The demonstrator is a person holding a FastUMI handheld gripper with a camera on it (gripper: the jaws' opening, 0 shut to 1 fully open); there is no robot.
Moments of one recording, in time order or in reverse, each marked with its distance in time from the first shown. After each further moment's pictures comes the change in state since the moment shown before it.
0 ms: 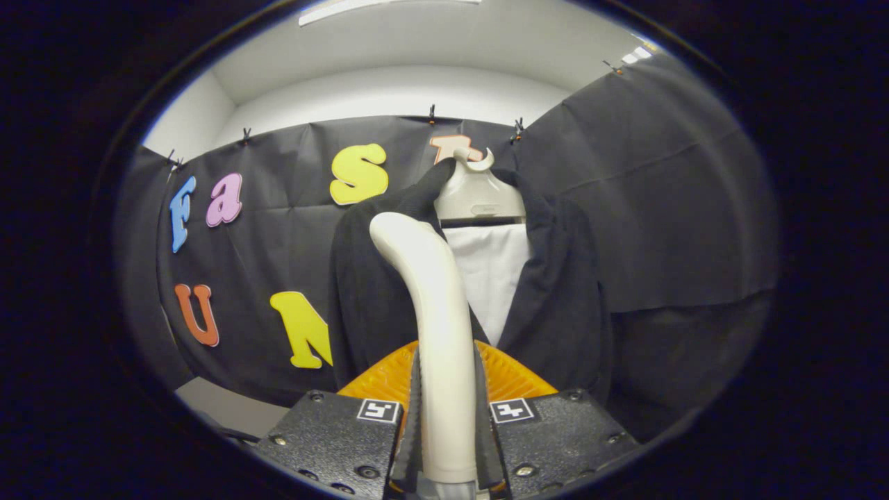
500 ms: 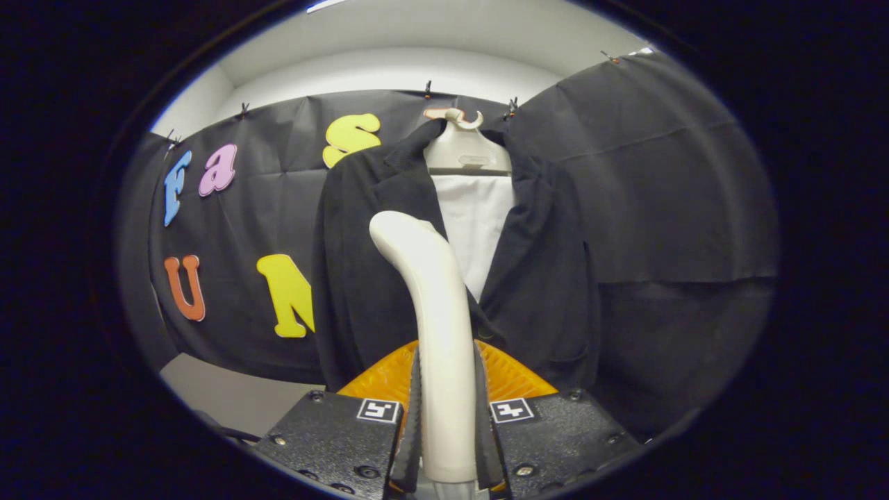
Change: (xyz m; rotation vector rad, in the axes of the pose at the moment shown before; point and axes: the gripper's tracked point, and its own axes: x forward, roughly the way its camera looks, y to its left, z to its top) arm -0.013 -0.017 -0.059 -0.035 0.098 -0.058
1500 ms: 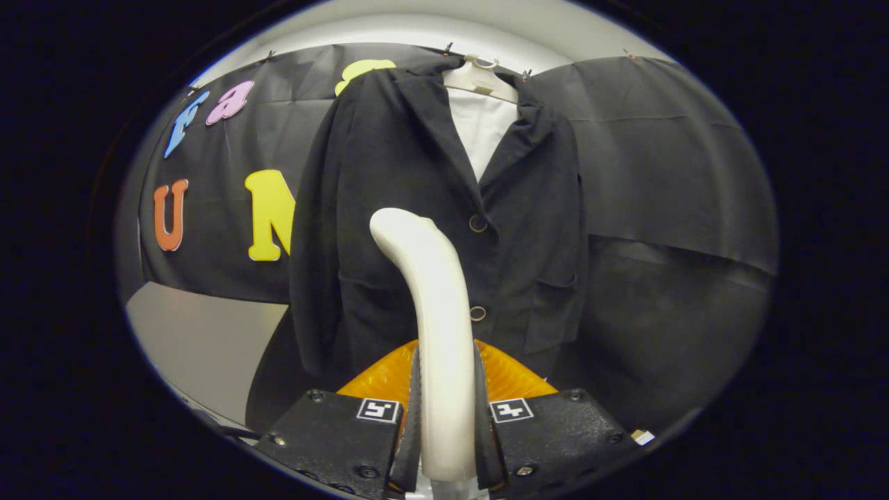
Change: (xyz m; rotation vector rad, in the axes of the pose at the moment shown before) arm -0.004 -0.019 -0.131 -0.145 0.167 -0.095
